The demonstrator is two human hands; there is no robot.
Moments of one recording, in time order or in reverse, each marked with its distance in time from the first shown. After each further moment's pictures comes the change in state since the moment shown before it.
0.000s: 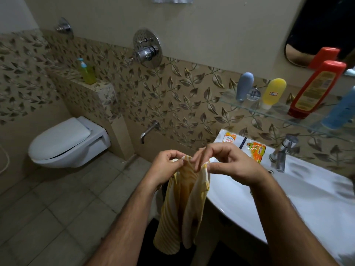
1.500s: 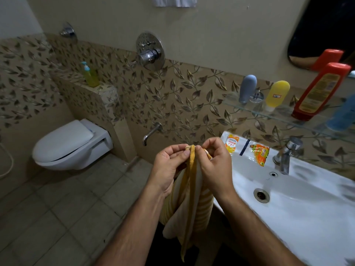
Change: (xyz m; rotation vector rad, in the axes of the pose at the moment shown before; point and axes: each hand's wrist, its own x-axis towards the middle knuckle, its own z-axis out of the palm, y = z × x) left_hand -0.027 0.037 0.010 -0.776 0.062 0.004; right_hand 0.034 0.033 0.065 -0.211 0.930 0.021
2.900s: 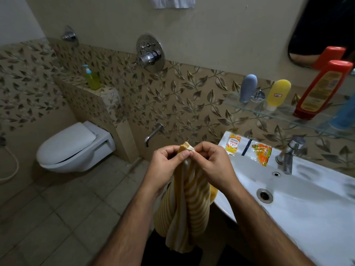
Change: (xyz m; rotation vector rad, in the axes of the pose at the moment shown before) left_hand 0.000 0.014 -0.012 0.386 -0.103 0.180; right_hand 0.016 0.009 -0.009 0.028 -0.345 0.042
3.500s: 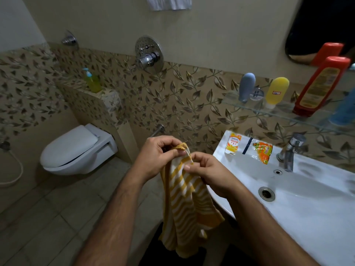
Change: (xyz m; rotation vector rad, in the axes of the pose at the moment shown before) left_hand 0.012 0.035 -0.023 0.569 -0.155 0.245; right_hand -0.011 0.000 0.000 0.543 -0.380 0.398
